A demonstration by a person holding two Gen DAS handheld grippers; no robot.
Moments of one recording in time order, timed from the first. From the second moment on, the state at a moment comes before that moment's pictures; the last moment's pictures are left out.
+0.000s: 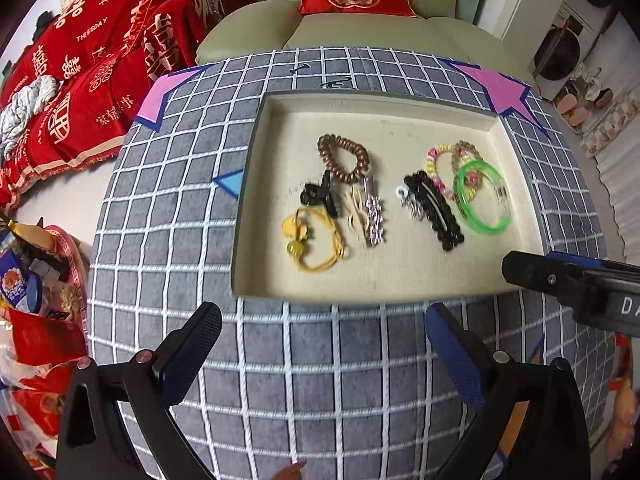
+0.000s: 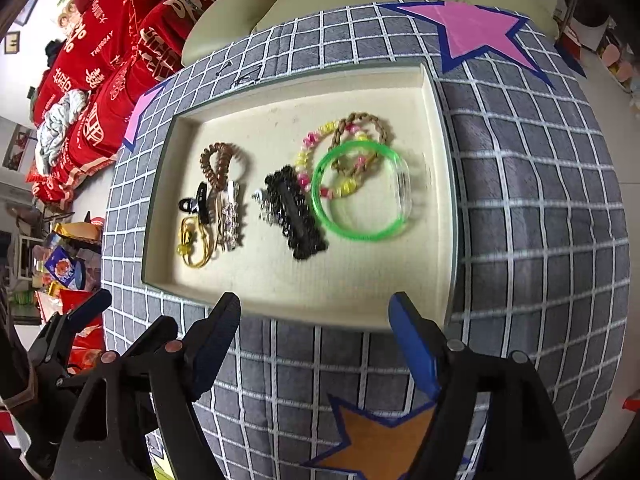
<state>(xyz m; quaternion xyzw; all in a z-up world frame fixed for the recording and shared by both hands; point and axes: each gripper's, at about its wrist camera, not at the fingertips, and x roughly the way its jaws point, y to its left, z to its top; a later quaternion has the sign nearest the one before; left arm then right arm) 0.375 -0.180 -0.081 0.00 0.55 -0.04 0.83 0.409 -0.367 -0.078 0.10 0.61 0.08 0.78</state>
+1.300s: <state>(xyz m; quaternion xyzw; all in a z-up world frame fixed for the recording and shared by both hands) 0.183 -0.112 -0.030 0.00 0.48 -0.03 0.88 0.183 -0.345 -0.006 0.02 0.45 -0.02 0.89</state>
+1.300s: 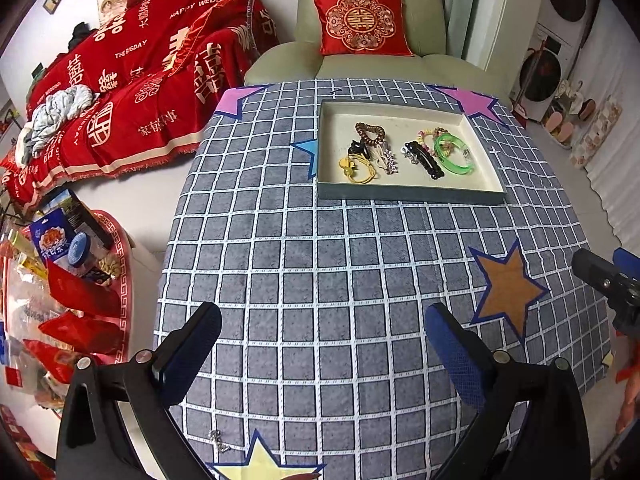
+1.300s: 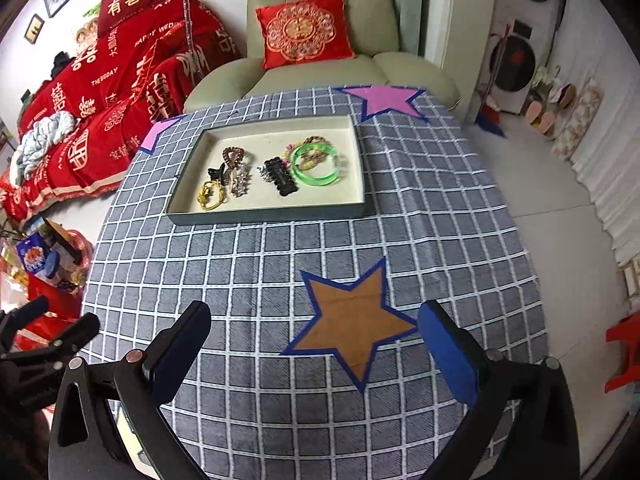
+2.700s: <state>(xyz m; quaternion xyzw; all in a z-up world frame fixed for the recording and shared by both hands) 0.156 -0.113 -0.041 0.01 0.44 -0.03 0.90 0.153 -0.328 -0.005 -0.03 0.41 -0.03 0.91</state>
